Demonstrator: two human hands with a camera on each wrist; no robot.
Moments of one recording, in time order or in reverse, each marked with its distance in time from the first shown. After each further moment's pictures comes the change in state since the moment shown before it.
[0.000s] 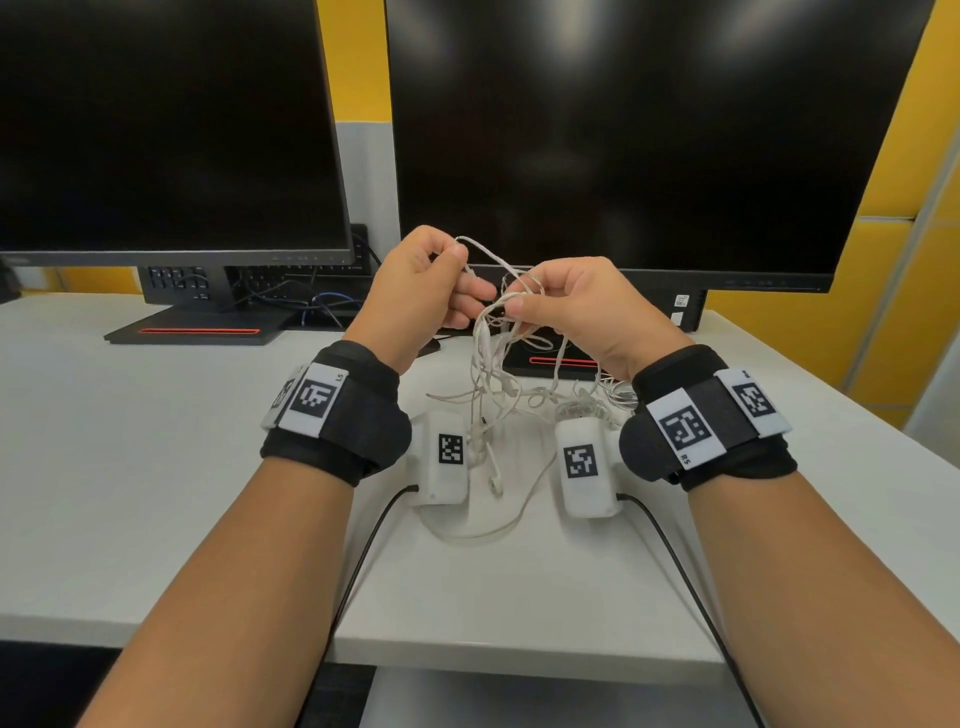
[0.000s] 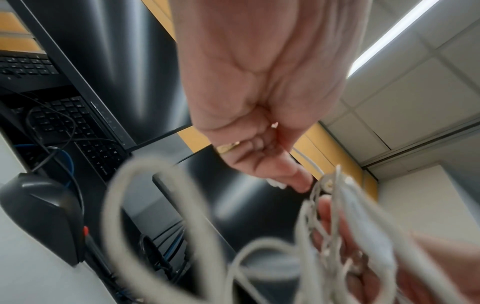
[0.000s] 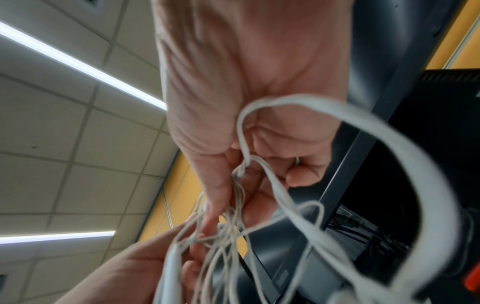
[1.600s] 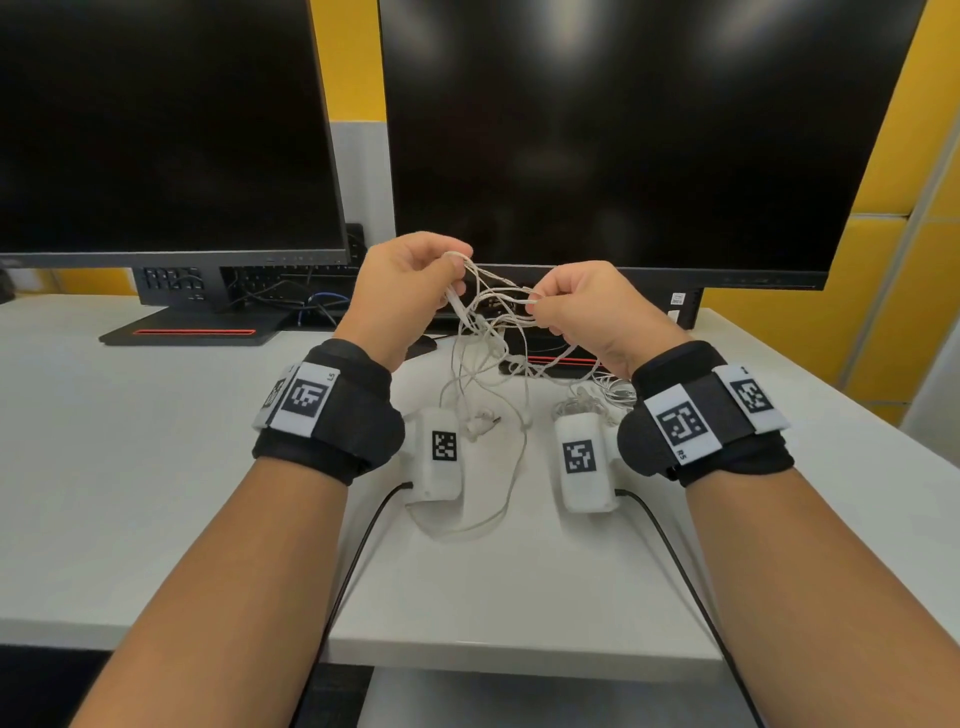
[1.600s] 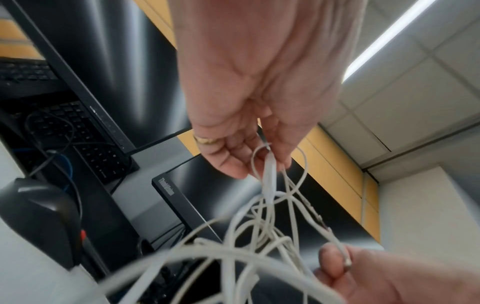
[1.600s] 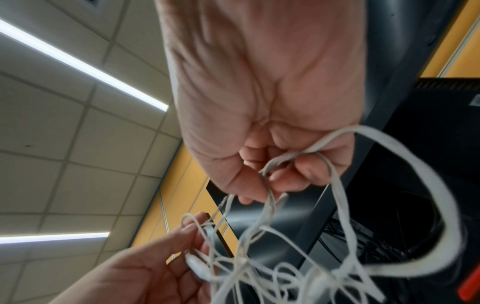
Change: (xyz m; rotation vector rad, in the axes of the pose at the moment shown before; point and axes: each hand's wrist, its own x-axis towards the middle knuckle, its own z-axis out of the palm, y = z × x) left_hand 0.002 -0.004 -0.005 0.056 0.077 0.037; right_hand -0.001 -0.006 -0.002 -0.179 0.096 0.190
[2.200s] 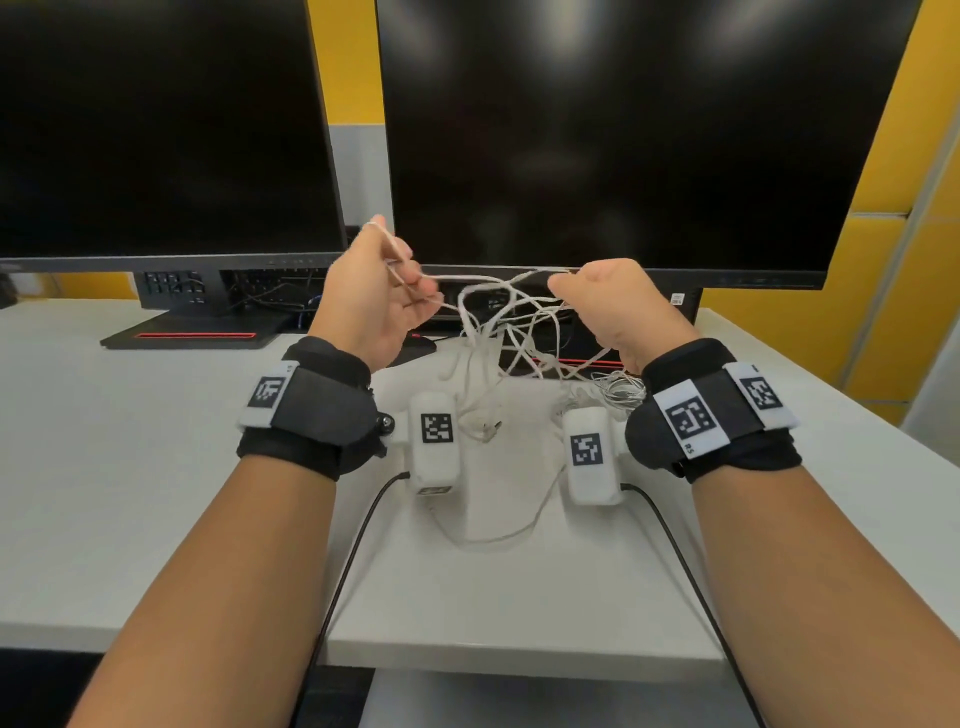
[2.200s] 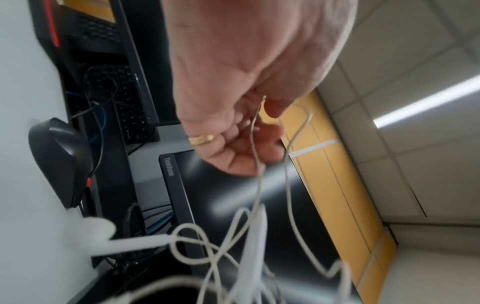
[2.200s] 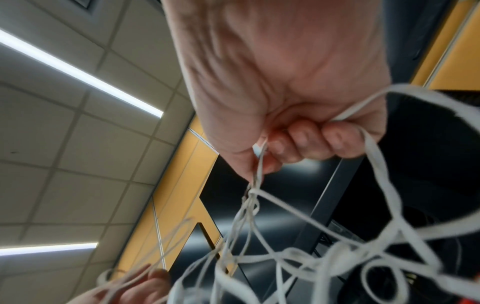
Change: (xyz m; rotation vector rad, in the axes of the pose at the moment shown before) left_hand 0.003 0.003 -0.014 -0.645 0.083 -0.348; right_hand 0.008 0.006 -0.010 0.011 0.165 0.112
